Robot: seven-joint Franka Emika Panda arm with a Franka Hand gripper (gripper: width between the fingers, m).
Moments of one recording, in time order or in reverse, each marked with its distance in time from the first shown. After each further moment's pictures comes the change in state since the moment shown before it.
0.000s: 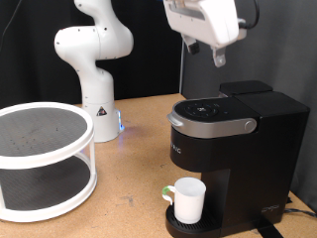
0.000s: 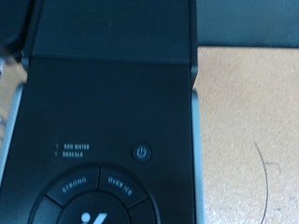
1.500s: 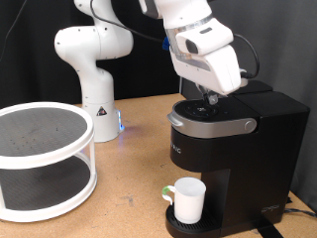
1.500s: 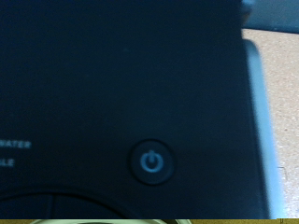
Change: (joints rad) arm 0.026 0.003 0.055 -0.250 0.044 0.346 -0.074
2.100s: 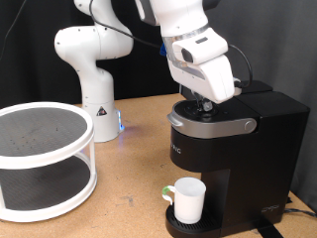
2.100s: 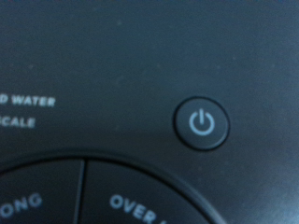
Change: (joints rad) arm -0.002 -0.002 0.001 -0.039 -0.018 0.025 0.011
